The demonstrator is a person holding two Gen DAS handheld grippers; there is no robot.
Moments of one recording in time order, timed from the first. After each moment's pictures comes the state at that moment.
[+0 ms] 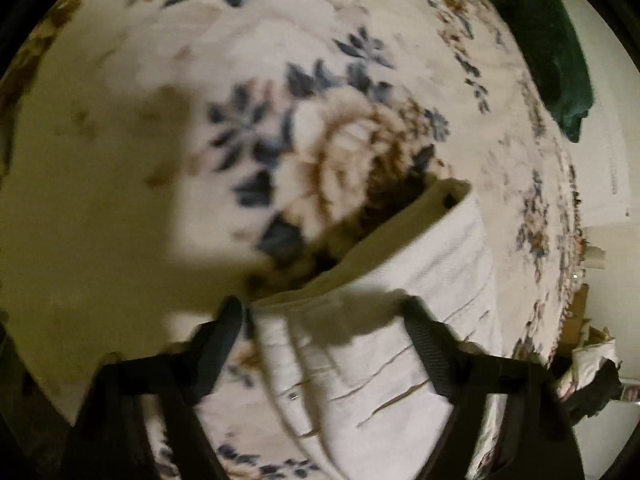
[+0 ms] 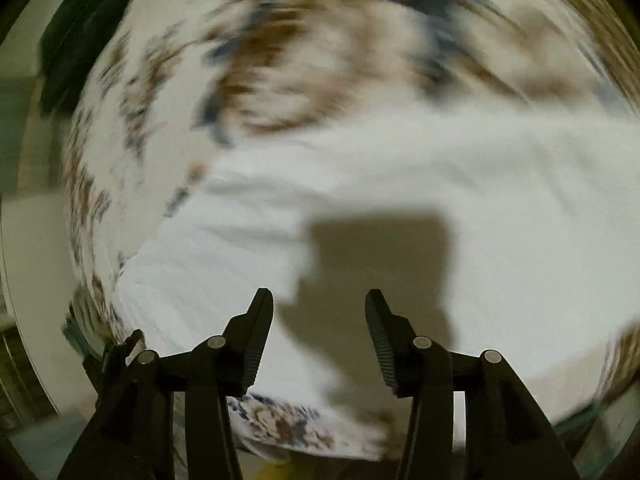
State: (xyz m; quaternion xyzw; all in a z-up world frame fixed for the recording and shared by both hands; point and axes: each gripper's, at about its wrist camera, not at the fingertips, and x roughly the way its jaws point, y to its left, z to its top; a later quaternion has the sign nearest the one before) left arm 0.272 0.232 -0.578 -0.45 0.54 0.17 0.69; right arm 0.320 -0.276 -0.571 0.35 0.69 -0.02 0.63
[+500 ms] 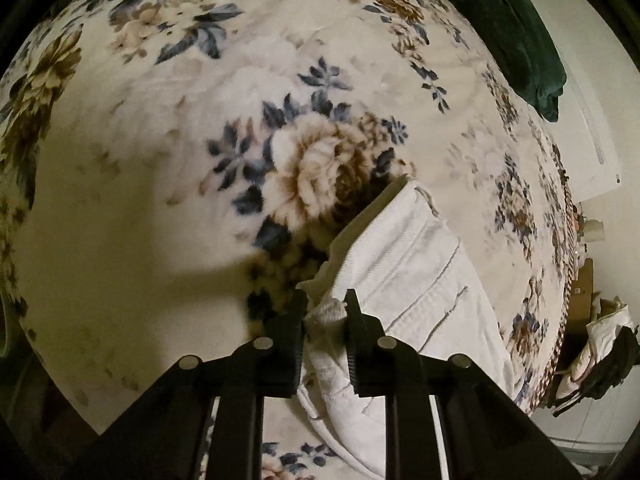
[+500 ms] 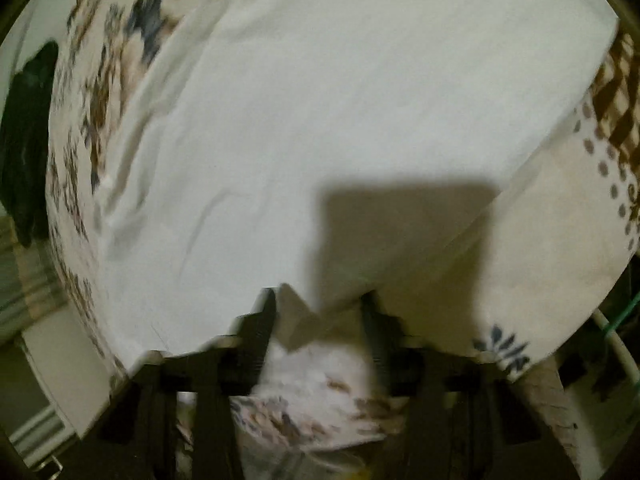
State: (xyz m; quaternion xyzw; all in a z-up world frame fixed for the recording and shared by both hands) left arm 0.261 0.227 -0.537 -0.40 0.53 0.16 0.73; right arm 0.179 -0.312 -0.628 0.48 0.64 -0.16 0.58
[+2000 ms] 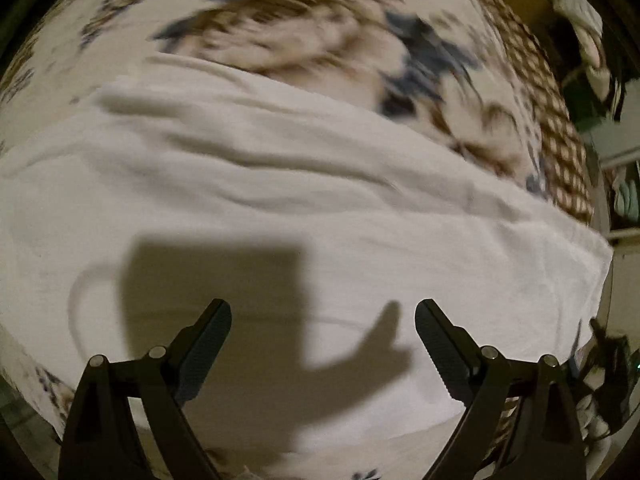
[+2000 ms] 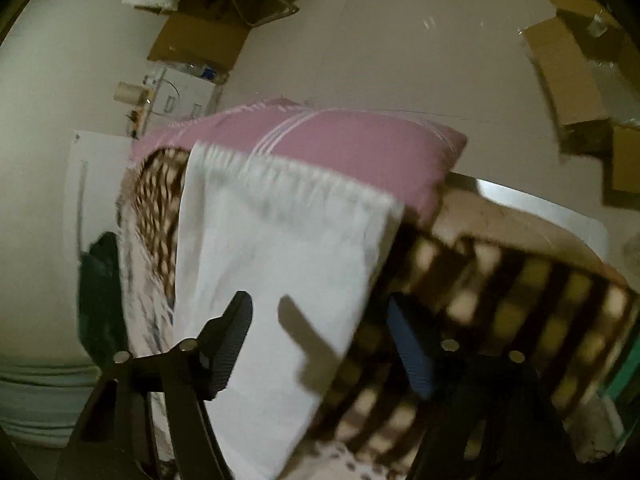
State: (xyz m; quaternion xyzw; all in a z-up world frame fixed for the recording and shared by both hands) left arm 0.291 -0.267 -0.576 -0.02 0.68 -0.08 0.73; right arm 0.069 -0.627 -0.647 0.61 0.36 -0.24 0.67
